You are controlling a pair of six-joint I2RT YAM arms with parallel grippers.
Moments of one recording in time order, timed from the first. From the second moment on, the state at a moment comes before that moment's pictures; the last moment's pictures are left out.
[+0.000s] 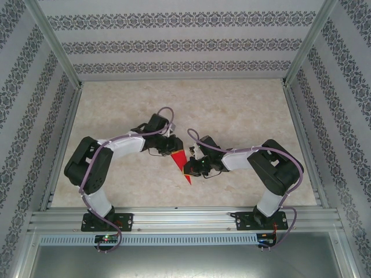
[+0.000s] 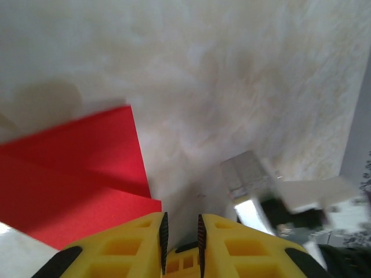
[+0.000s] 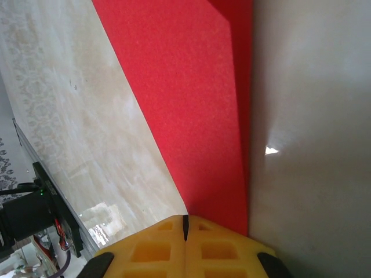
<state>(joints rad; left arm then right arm) -0.52 1.76 1.00 -0.22 0.53 -0.78 0.68 1.73 0.68 0.07 -0.64 0.83</state>
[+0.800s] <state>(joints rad) -0.55 1.87 1.00 -0.20 0.48 -0.84 0.75 1.61 0.70 0.03 -0.50 0.84</state>
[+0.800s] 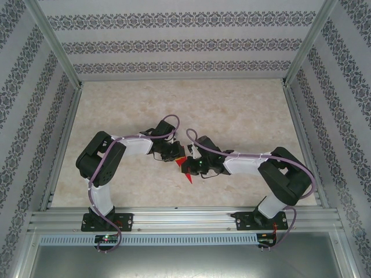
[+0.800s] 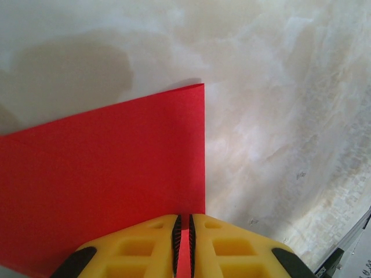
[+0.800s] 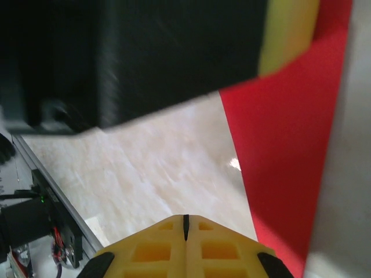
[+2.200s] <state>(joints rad) -0.61 1.87 1.23 -0.52 0.22 -0.74 0.61 1.11 0.46 -0.19 -0.18 0.83</state>
